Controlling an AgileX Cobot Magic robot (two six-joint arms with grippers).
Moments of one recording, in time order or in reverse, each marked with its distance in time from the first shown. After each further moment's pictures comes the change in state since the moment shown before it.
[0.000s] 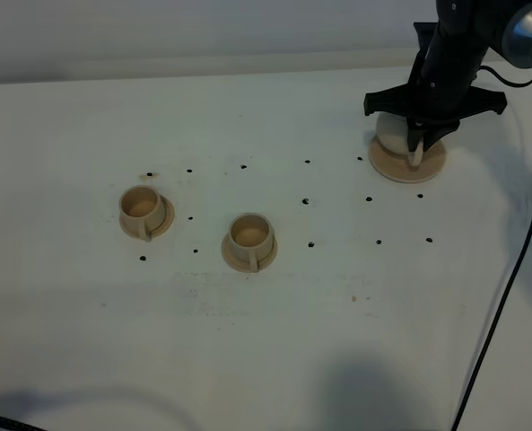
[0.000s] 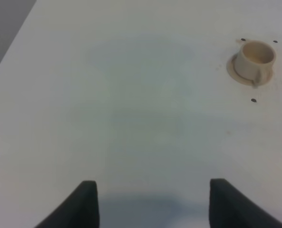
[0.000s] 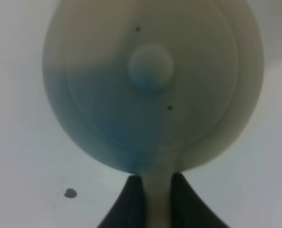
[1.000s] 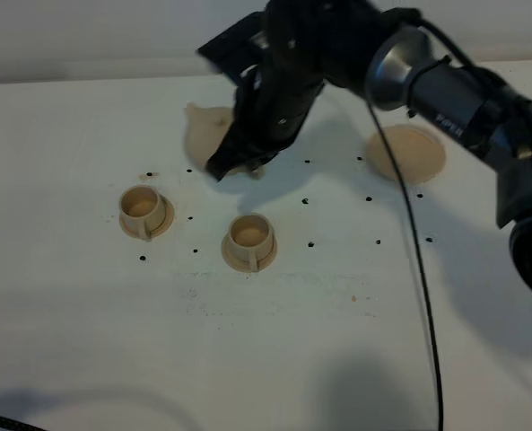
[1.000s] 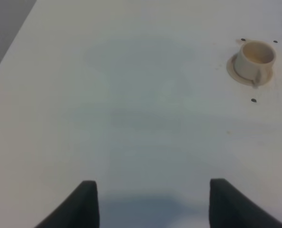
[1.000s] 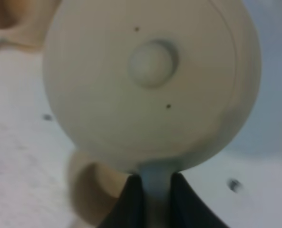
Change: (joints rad) left arm 0.000 0.000 0.000 0.000 0.000 0.000; right arm 0.429 -0.092 -0.011 0.057 -0.143 -0.466
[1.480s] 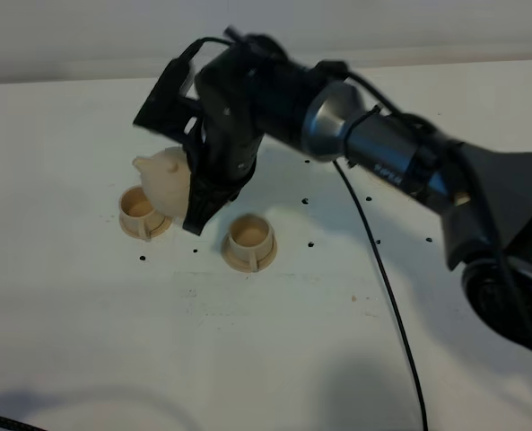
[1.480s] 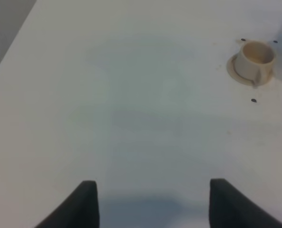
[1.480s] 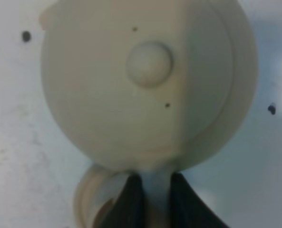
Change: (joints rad) left arm 0.000 0.000 0.000 0.000 0.000 0.000; right arm 0.124 0.060 0.000 -0.155 -0.058 -0.147
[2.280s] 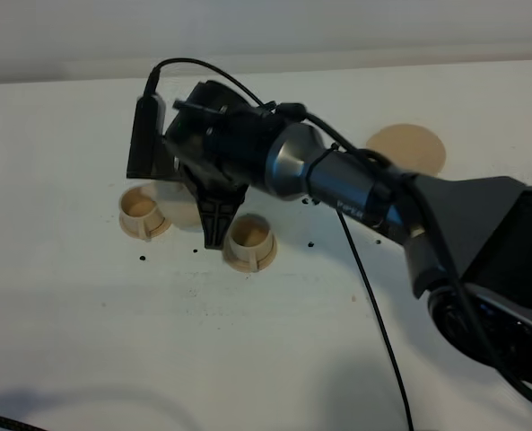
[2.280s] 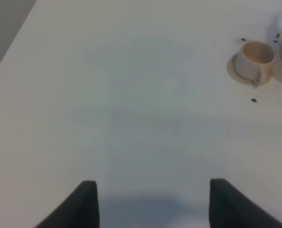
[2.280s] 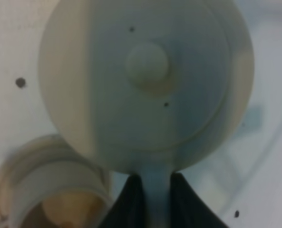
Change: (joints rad) left arm 0.000 0.000 0.000 0.000 0.000 0.000; right arm 0.072 0.057 0.000 -0.299 -0.017 -0.085
